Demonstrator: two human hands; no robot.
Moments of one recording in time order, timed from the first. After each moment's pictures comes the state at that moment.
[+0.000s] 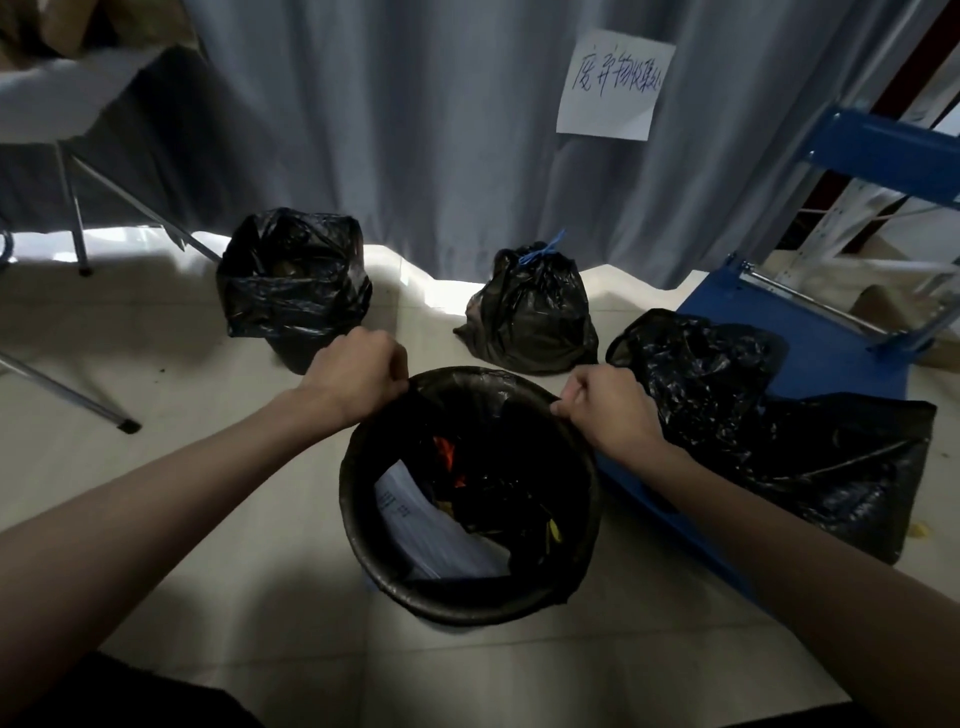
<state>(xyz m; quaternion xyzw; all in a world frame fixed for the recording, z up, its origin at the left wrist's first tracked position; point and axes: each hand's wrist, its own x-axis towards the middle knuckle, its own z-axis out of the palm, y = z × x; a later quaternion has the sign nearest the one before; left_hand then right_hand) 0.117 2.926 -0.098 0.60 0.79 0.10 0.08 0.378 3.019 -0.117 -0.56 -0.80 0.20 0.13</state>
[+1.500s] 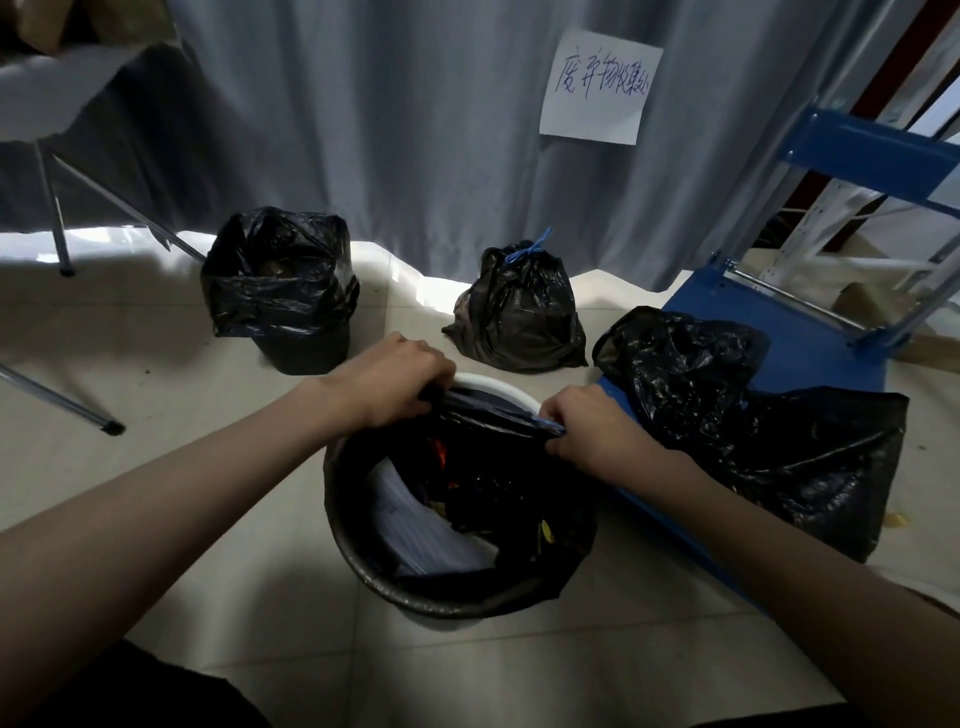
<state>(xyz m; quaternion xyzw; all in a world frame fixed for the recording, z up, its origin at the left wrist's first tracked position) 0.143 2.946 -0.098 0.81 0.59 -0.01 0.00 0.383 2.997 -0.103 -0.45 -0.87 0.16 -0.03</state>
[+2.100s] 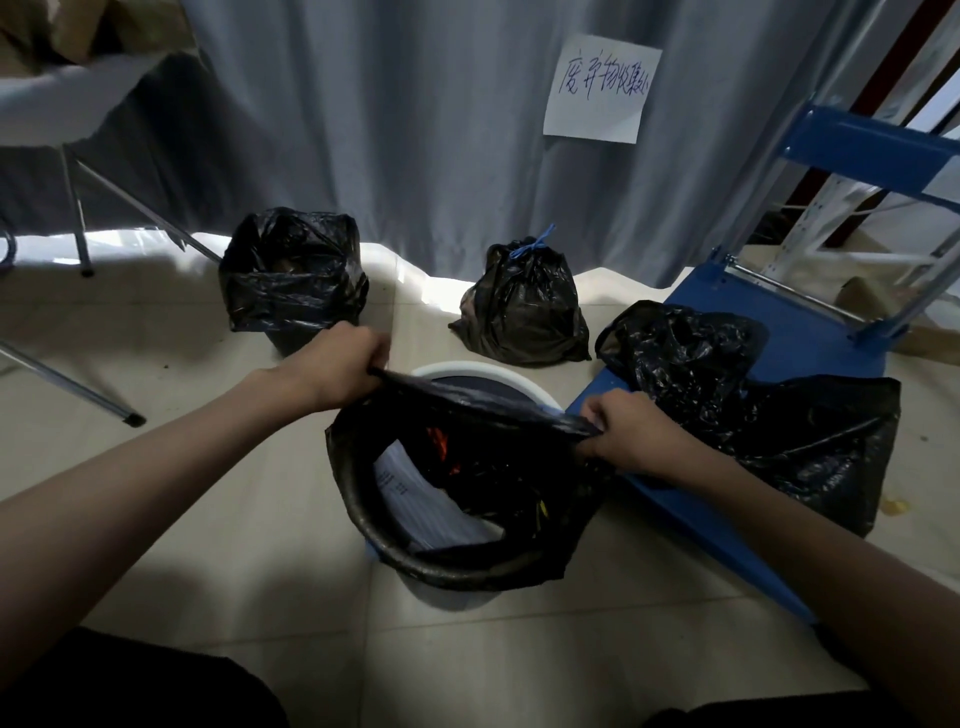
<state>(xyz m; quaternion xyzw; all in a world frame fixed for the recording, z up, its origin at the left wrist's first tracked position) 0.100 2.912 -0.096 0.66 0.75 0.06 0.10 0.419 2.979 -0.087 -0.52 -0.81 0.26 -0.05</state>
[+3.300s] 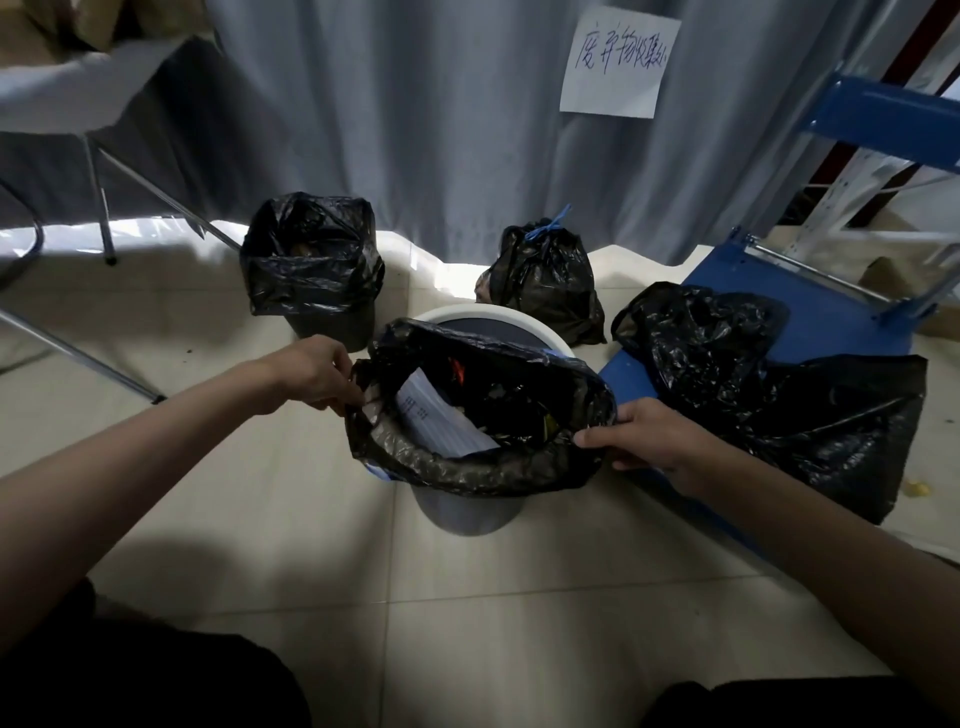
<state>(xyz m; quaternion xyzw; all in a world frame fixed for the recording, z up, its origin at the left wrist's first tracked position) 0.083 2.865 -0.095 0.45 0.81 0.16 0.35 0.428 2.957 -0.110 -0.59 -0.61 0.53 0.07</state>
